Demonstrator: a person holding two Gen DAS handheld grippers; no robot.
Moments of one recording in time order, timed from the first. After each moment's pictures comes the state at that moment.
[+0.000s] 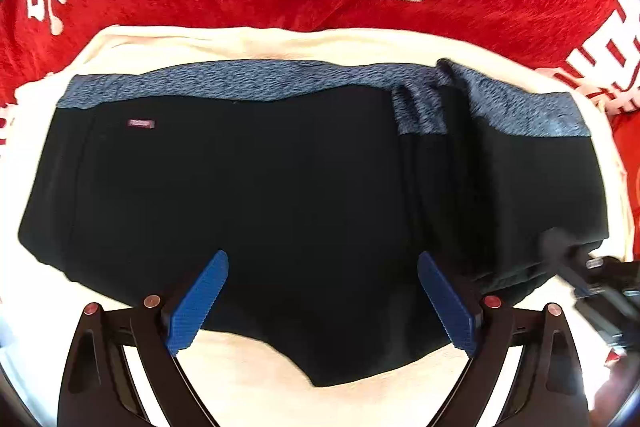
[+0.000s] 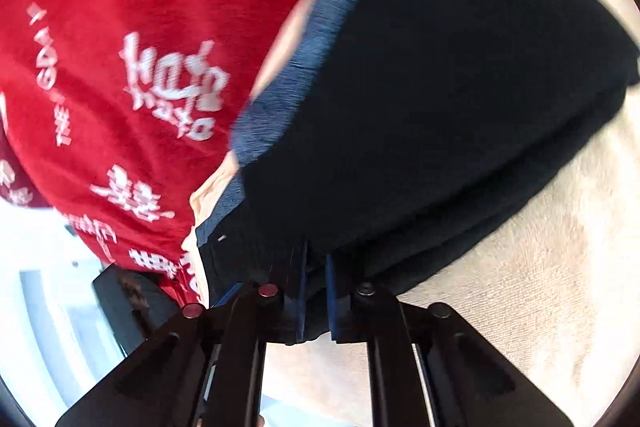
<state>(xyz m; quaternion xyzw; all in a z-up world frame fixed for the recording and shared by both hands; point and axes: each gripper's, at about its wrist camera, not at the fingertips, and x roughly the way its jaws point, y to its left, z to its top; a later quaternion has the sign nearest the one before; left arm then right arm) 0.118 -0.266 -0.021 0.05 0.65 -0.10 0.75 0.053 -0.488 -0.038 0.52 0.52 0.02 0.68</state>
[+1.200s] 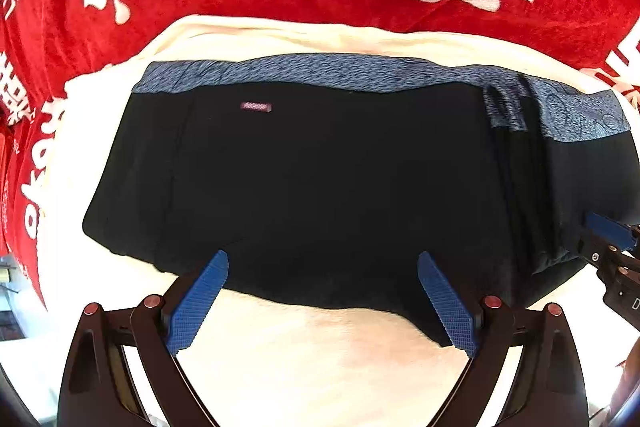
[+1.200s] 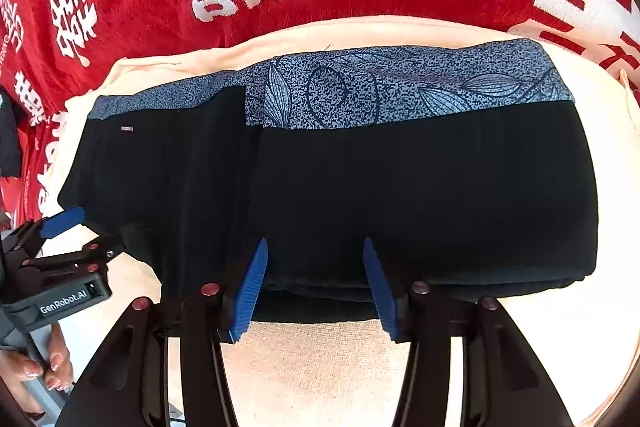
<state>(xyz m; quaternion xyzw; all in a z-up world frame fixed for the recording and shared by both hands) 0.113 -0.195 -0.007 0.09 0.64 -0.04 0.76 0.096 -0.403 -0.015 0.13 0.63 0.02 0.76</state>
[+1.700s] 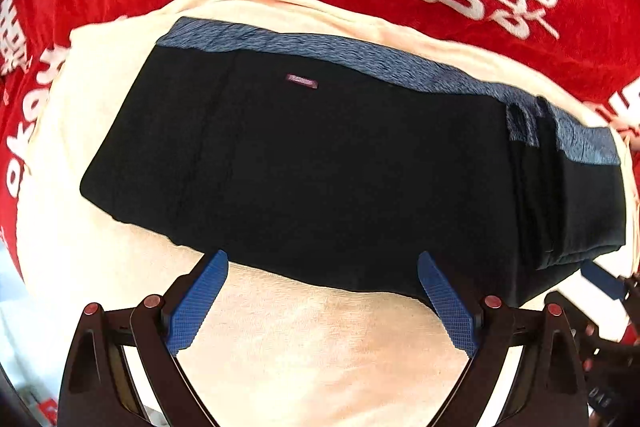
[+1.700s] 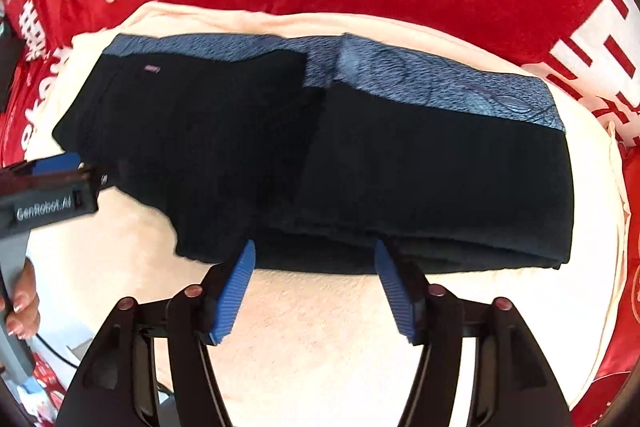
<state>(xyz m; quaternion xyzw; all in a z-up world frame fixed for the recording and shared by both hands) 0.116 -0.149 -0.008 0.00 0.66 -0.04 0.75 0.078 -0.348 0.005 0.03 0.65 0.04 0.76</state>
